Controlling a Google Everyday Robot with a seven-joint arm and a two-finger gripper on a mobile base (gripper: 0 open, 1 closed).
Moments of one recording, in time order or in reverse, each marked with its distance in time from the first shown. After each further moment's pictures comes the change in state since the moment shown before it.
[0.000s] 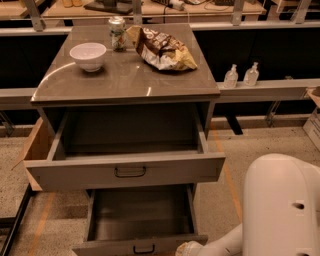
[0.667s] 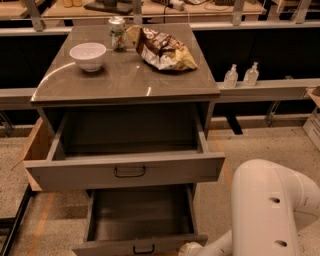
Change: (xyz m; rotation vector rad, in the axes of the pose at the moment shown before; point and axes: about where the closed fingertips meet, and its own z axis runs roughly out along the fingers) arm 0.032 -0.009 0.043 0.051 0.043 0.005
